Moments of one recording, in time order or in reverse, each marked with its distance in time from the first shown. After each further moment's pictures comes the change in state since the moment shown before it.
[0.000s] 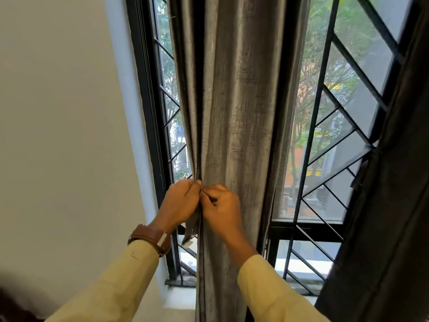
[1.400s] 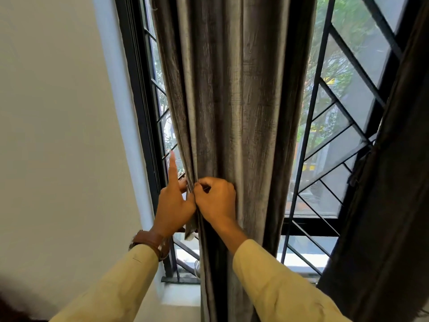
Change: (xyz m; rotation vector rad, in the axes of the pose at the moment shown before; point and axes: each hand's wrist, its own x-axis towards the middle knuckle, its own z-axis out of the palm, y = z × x) left_hand -0.007 -0.025 0.019 -0.123 0.139 0.211; right_hand 0.017 -0.009 0.004 -0.124 0.034 0.175
